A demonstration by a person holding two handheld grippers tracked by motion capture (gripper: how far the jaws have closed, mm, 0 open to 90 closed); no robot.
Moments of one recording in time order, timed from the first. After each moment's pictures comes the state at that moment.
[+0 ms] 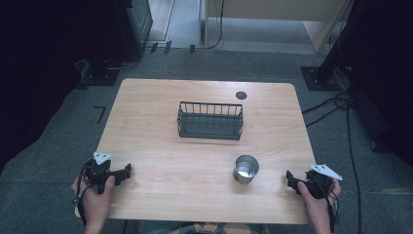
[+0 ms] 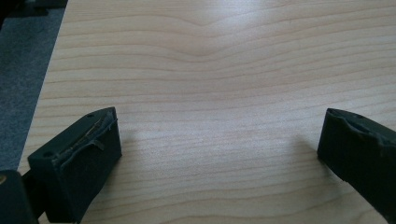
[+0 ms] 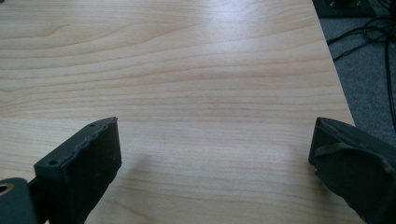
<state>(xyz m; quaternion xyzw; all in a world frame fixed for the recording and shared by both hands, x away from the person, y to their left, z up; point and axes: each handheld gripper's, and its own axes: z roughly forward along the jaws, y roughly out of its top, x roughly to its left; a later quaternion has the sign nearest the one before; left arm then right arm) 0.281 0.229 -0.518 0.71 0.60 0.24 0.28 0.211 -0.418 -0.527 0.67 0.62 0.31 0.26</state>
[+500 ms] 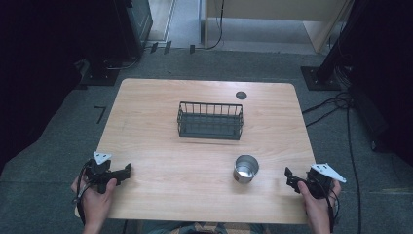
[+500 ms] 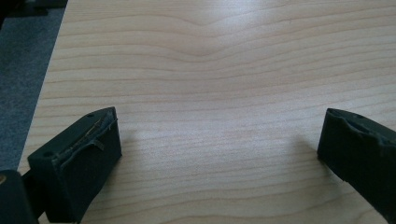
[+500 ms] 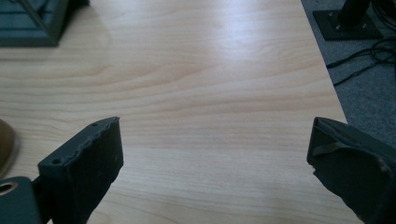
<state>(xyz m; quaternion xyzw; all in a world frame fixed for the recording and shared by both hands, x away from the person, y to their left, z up) 0.281 0.229 -0.518 0.71 0.60 0.24 0.28 0.203 -0.404 -0.502 0.65 0.61 0.36 0.28</state>
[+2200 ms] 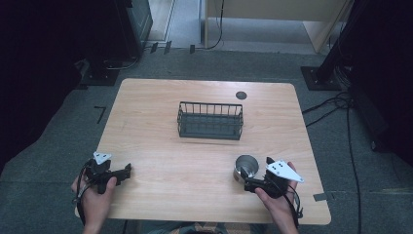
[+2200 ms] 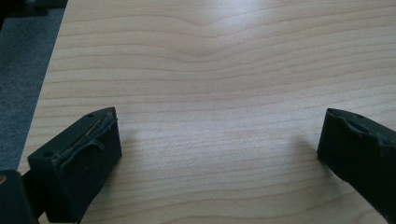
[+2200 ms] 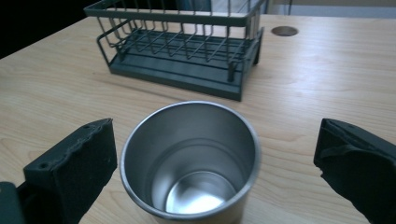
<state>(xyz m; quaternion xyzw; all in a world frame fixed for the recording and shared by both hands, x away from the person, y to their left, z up) 0.281 0.229 -0.518 0.71 0.60 0.24 0.28 0.205 -0.279 -0.468 0.52 0.67 0.47 0.26</state>
